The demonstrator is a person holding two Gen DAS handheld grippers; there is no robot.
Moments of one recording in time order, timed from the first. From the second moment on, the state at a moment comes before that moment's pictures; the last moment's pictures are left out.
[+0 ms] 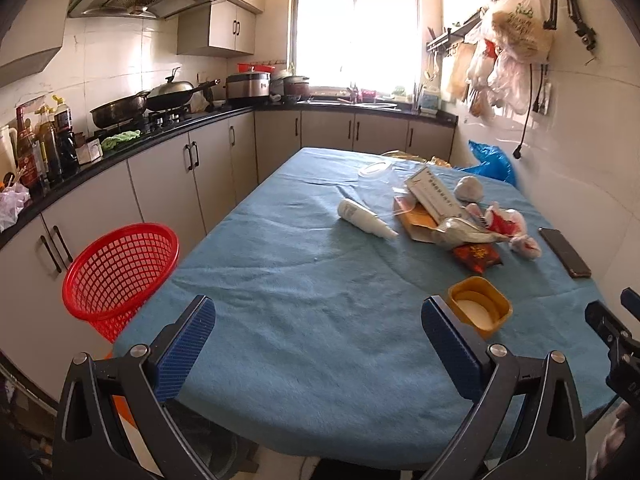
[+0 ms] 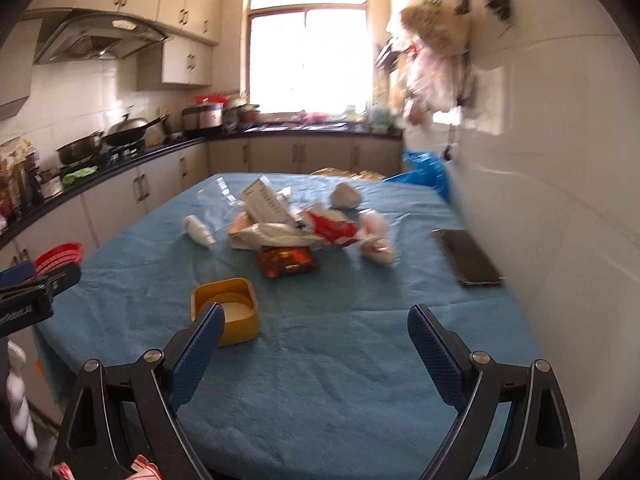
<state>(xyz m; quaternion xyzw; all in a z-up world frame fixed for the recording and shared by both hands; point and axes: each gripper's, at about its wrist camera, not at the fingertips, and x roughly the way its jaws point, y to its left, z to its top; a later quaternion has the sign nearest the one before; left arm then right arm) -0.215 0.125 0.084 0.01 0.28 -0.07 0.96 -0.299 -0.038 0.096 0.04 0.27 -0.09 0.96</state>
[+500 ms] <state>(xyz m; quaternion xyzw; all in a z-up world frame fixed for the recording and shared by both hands) -0.046 0.087 0.055 0.00 0.40 -0.12 0.91 -0.202 -0.026 0.040 0.06 0.37 0.00 0.93</state>
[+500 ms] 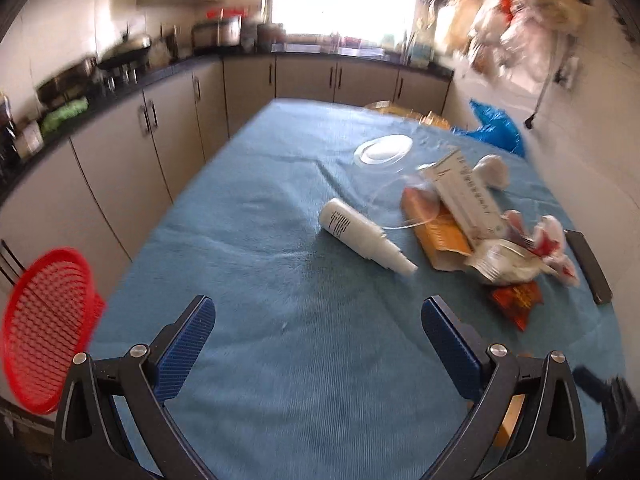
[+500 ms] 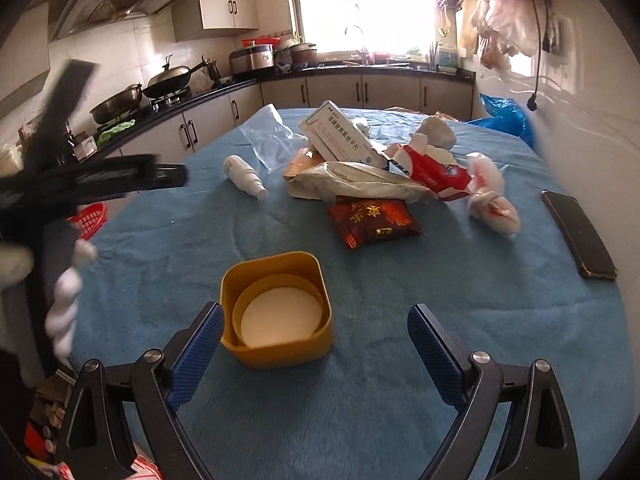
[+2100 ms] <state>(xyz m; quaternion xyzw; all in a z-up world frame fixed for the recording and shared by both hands) -0.105 0.234 0.089 -0.10 0.38 -0.08 0.92 -0.176 0.053 0.058 0.07 0.40 0.14 0.90</state>
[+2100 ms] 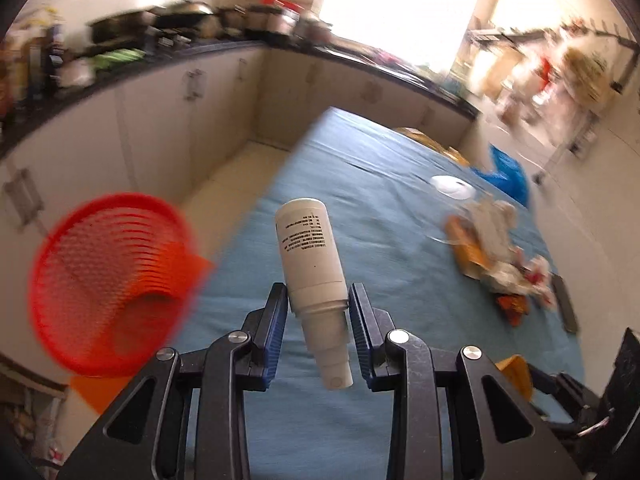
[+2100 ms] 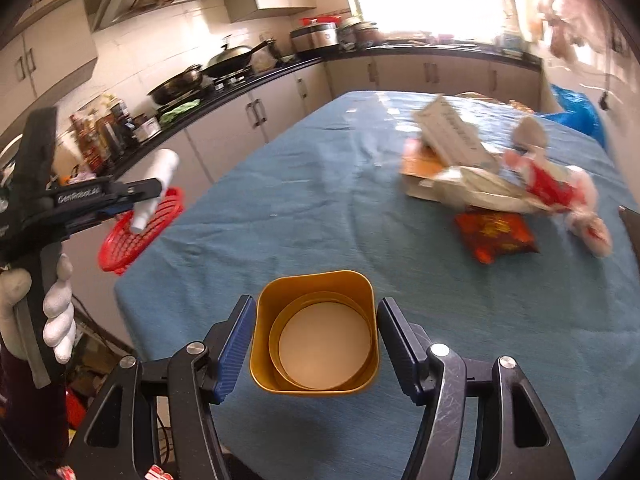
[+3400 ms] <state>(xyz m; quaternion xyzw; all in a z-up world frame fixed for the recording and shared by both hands) -0.114 0.405 0.071 -0.17 0.35 0.06 0.92 -0.051 0.253 0.059 0.03 0.40 0.27 0.88</state>
